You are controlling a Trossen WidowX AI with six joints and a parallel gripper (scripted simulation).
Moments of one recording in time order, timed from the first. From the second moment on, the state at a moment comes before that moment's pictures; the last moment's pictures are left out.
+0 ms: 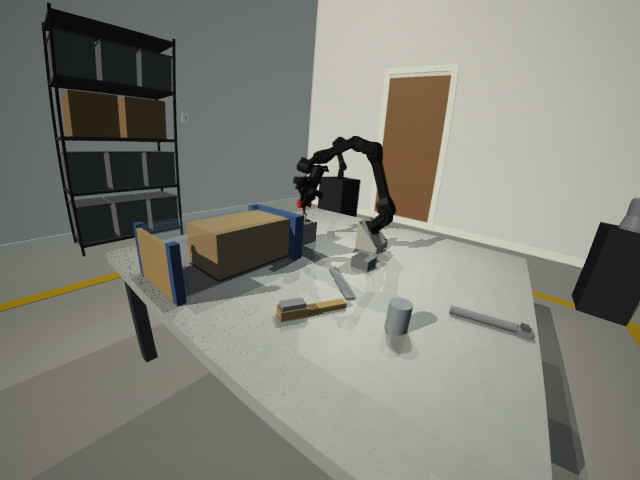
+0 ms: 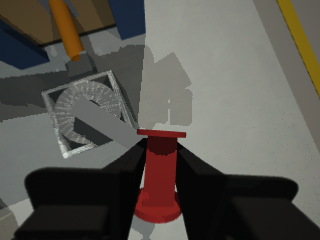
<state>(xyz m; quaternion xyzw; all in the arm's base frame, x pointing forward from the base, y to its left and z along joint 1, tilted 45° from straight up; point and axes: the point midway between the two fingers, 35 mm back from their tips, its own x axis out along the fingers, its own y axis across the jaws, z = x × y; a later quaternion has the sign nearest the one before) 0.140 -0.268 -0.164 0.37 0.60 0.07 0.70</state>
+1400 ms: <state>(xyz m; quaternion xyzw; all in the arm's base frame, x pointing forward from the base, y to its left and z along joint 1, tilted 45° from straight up) 0.190 -0.285 -0.187 0.37 0.61 0.07 0.70</state>
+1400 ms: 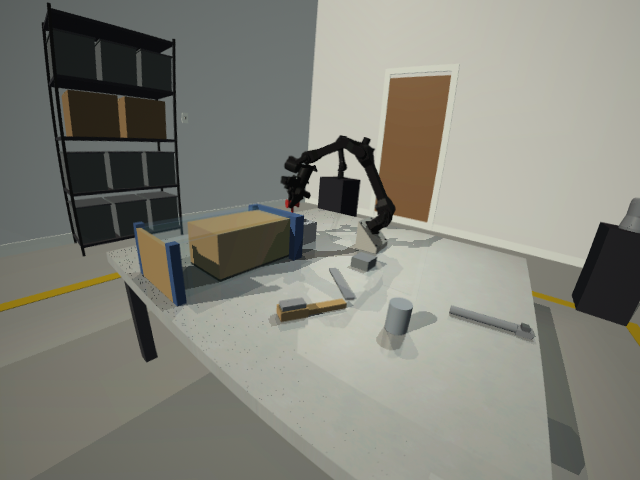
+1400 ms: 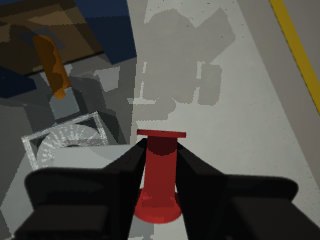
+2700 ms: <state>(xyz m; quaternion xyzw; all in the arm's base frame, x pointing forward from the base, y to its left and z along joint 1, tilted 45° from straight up) 0.246 -0.278 -0.189 0.36 0.60 0.06 0.71</state>
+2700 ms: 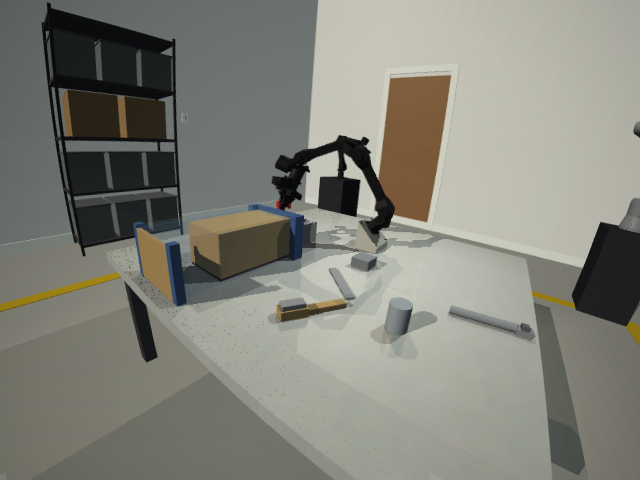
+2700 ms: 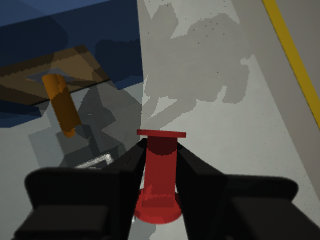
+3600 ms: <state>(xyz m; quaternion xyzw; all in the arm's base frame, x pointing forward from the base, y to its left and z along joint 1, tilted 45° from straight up) 0.277 -0.264 -0.180 0.36 0.60 0.06 0.71</state>
